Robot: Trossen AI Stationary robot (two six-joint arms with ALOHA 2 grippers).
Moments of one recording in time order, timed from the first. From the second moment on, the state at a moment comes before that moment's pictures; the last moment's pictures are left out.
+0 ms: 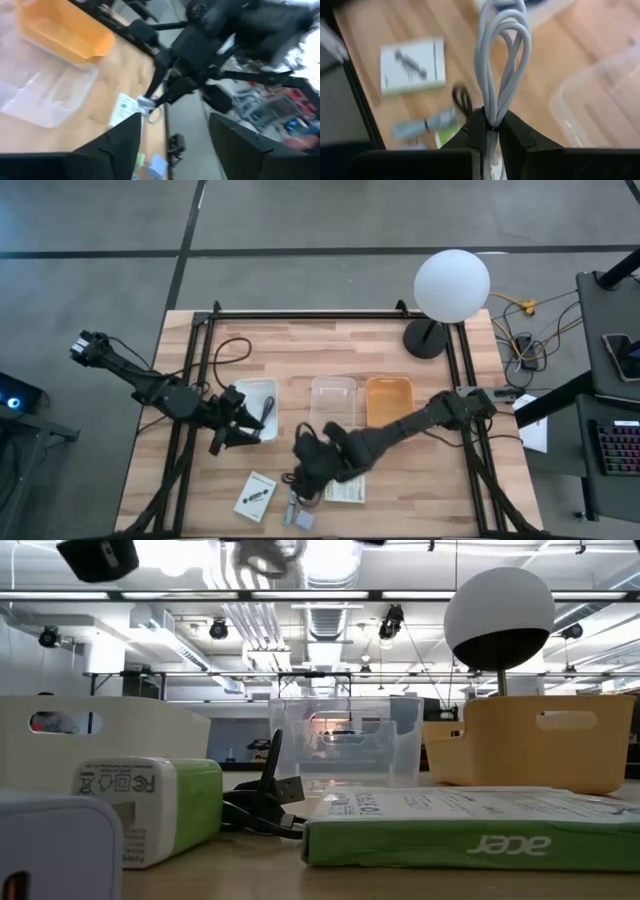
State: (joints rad) left arm -0.50 0.76 0.66 -0.13 -0.20 -0.81; right arm 0.42 2.31 2.35 -1.14 0.35 0.93
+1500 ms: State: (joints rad) left arm -0.39 0.78 0.63 -0.09 -0.49 -0.69; right arm 0.27 2.29 2.36 -0.83 0.44 0.90
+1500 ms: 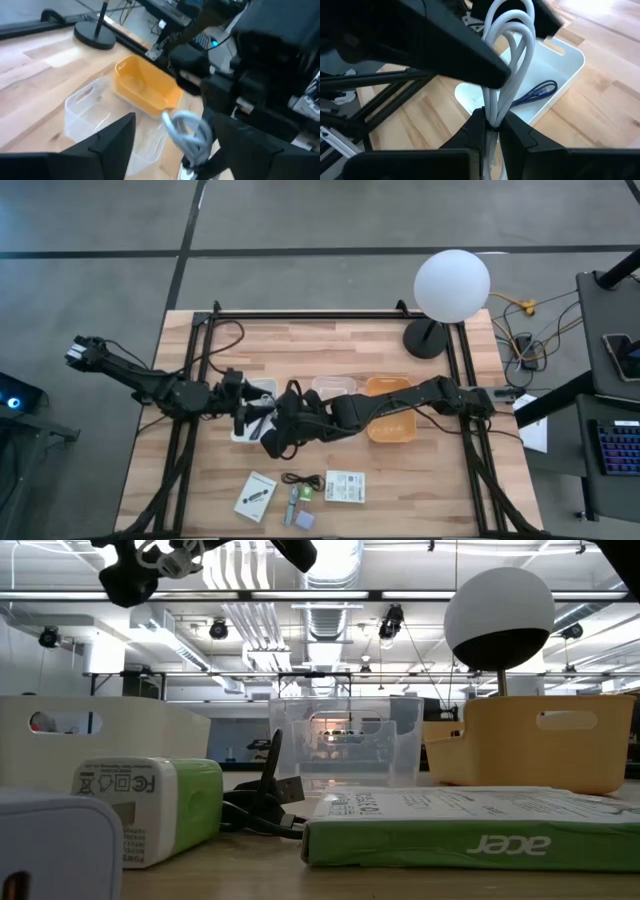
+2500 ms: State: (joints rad) left arm -0.30 0.76 0.67 -0.75 -0.47 -1.05; right arm 0.33 2.23 2.35 -1.14 0.37 1.22
